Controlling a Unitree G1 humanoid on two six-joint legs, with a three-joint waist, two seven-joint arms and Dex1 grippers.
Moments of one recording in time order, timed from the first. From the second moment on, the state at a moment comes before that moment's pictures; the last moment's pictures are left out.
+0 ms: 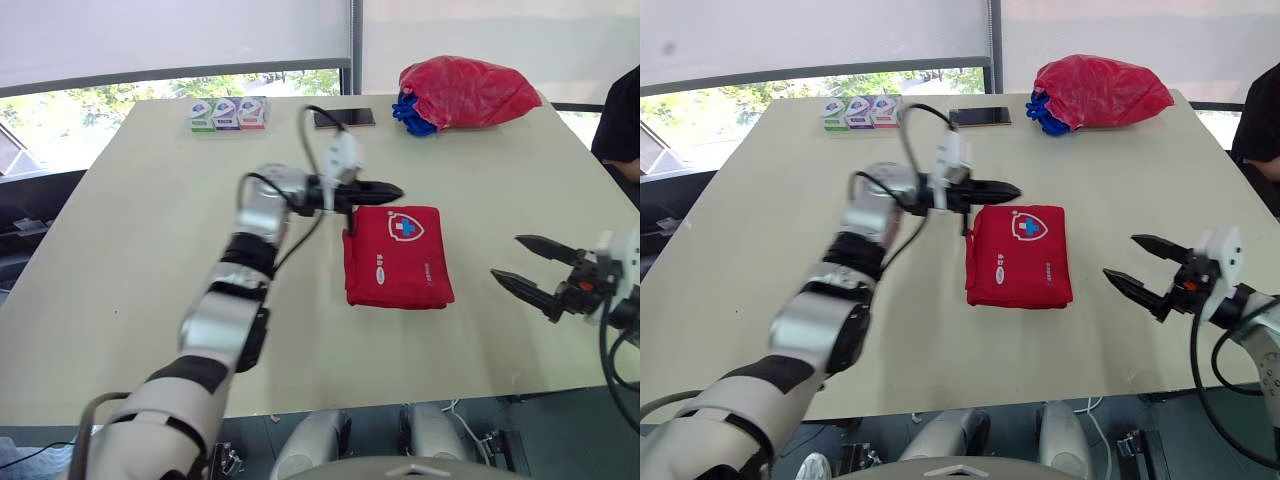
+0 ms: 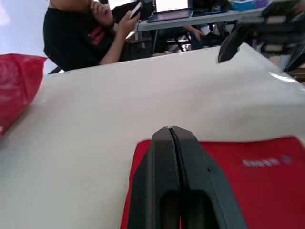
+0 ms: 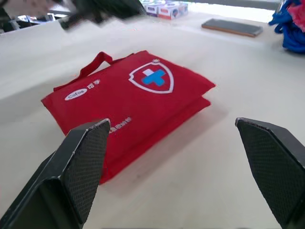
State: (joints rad) left arm -0.96 0.39 -0.08 0.62 -0.21 0.03 -1.43; right arm 0.05 -0.73 -0.32 -0.30 0.65 0.43 0.91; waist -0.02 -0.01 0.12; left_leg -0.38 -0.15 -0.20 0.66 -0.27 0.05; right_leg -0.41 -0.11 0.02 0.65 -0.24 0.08
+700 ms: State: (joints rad) left arm -0.51 0.93 0.07 -0.13 -0.61 0.47 -1.50; right arm -0.31 -0.61 -0.01 -0.15 0.68 0.99 0.66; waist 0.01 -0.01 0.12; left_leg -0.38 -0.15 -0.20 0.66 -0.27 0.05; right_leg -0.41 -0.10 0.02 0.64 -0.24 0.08
